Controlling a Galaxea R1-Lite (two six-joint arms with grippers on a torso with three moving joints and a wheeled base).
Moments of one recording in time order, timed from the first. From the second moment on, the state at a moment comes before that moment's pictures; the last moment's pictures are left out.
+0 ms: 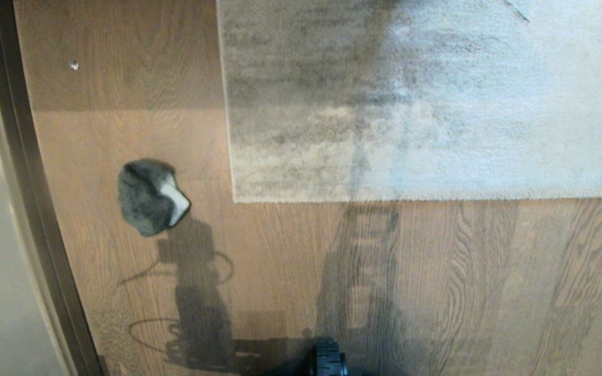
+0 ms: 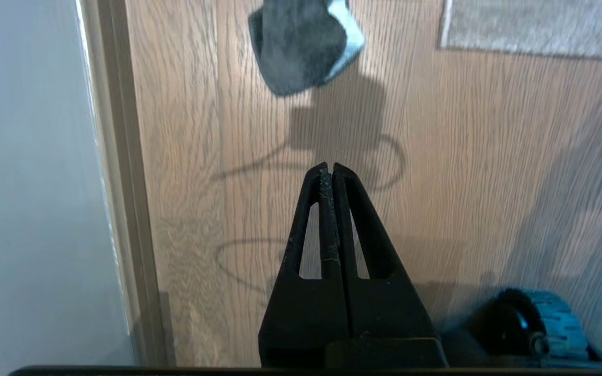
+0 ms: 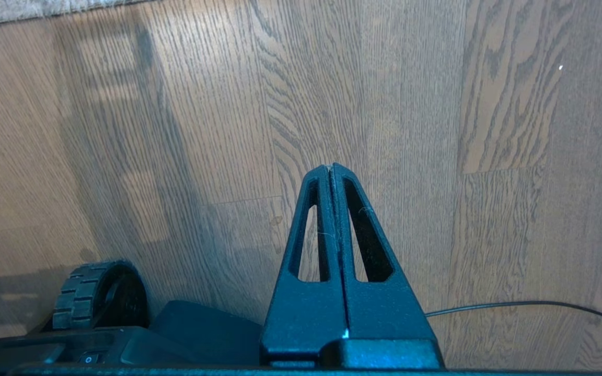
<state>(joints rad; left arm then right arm) 0.00 0.06 -0.09 -0.02 0.04 -0.07 0.00 0.00 0.00 0.00 -0.05 0.10</state>
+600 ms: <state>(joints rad) -0.06 0.37 -0.19 -0.23 0.04 -0.06 0.00 0.00 0.00 0.00 -0.05 0.10</state>
